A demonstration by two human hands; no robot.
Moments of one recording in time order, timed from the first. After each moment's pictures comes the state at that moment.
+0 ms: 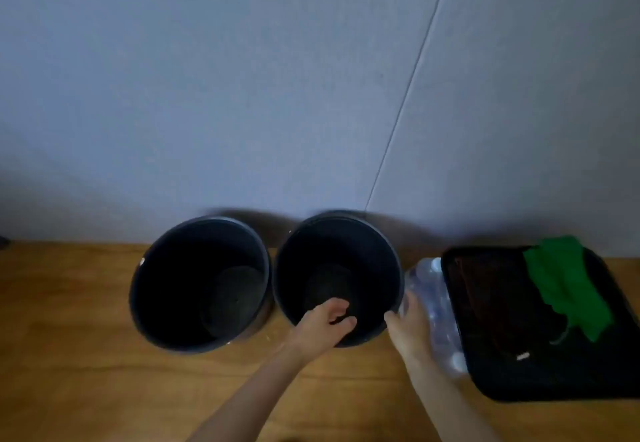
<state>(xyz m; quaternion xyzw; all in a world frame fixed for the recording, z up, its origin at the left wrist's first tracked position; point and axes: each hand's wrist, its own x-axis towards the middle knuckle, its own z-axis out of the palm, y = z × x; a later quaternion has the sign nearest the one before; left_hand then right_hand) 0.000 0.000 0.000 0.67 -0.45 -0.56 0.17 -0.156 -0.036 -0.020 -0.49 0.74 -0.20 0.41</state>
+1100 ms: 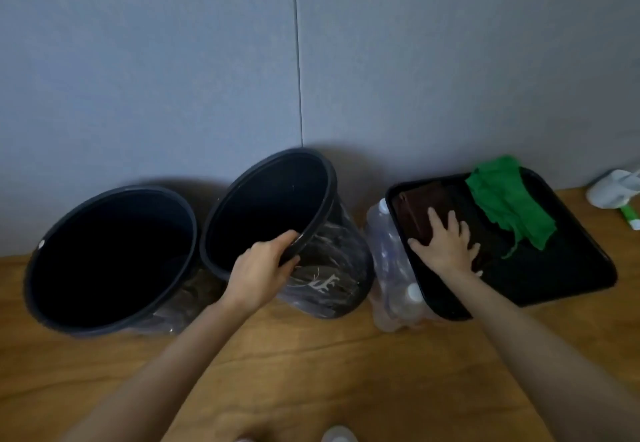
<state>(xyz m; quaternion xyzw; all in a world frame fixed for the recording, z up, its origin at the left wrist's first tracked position) -0.024 0.007 -0.004 0.63 -0.71 -0.26 0.21 -0.308 -0.074 -0.061 -0.59 0.79 -0.03 0.18</state>
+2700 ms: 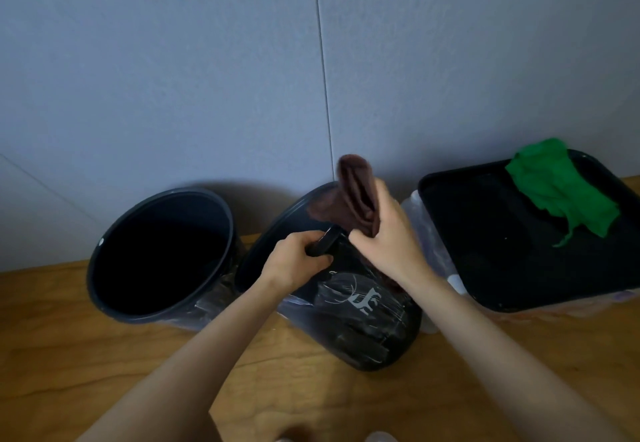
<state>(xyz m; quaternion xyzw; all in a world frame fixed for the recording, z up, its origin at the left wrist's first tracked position) -0.022 0.006 -0.016 0.67 -0.61 -0.36 0.21 -0.185 -0.019 -0.001 -0.71 0.49 -0.39 0.33</state>
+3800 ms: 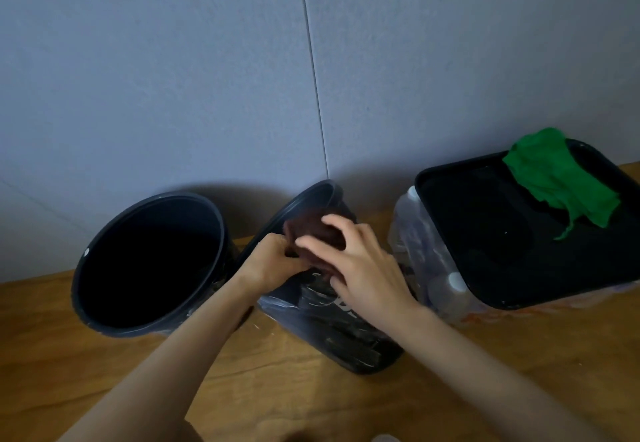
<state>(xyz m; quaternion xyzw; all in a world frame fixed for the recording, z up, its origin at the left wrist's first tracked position) -0.001 0.001 -0.010 0.64 -0.61 -0.42 0.21 -0.169 0.016 -0.022 -0.85 0.44 -0.24 0.15</state>
